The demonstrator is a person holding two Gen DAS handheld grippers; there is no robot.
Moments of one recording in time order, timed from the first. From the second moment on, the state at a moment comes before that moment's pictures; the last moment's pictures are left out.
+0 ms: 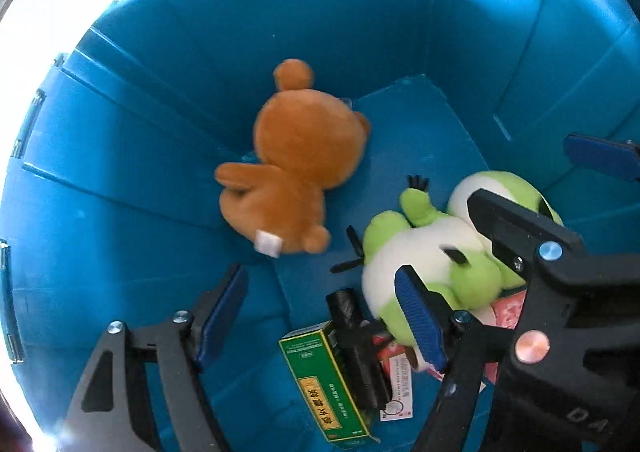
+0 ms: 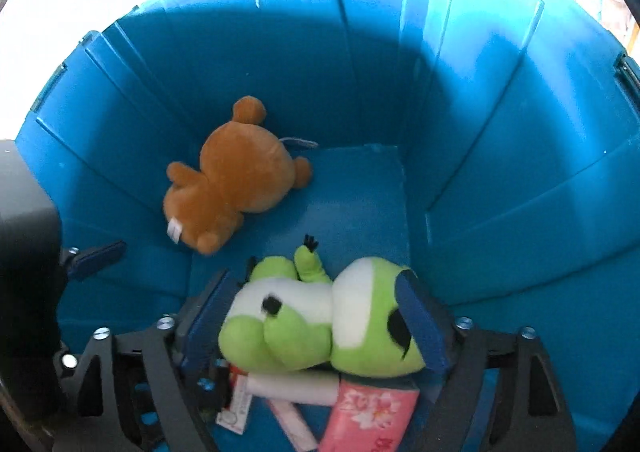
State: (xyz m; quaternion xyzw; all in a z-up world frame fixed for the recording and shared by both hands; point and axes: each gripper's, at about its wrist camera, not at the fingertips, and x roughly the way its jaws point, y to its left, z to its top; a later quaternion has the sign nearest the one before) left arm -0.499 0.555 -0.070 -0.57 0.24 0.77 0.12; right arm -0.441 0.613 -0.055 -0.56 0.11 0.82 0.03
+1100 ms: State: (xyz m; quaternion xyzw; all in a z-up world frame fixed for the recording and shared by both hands) left arm -0.385 0.339 0.101 -0.37 0.05 0.92 0.10; right arm -0.364 0.549 0.077 -0.44 0.07 0.89 0.06
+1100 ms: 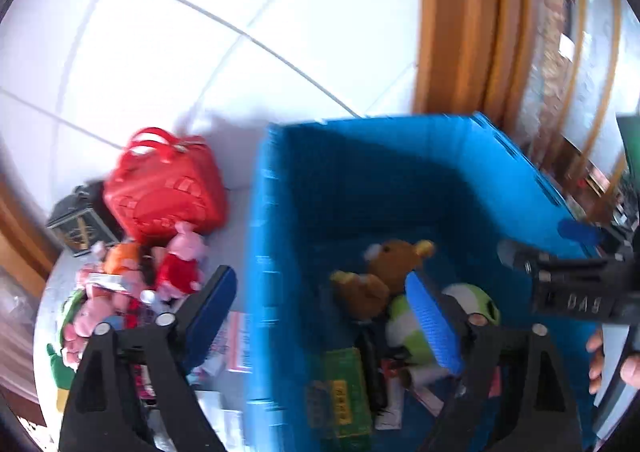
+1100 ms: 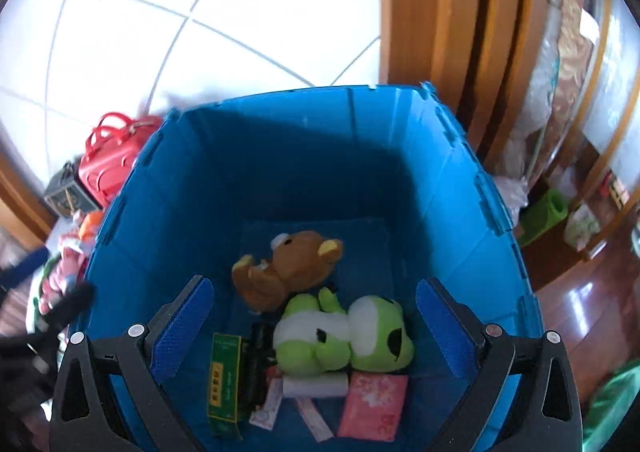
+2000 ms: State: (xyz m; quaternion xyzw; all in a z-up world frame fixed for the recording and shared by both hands) left arm -0.310 -0.045 -0.025 -0.40 0.06 0.91 0.05; right arm -0.333 0.168 0.023 -0.42 0.04 0.91 -0.04
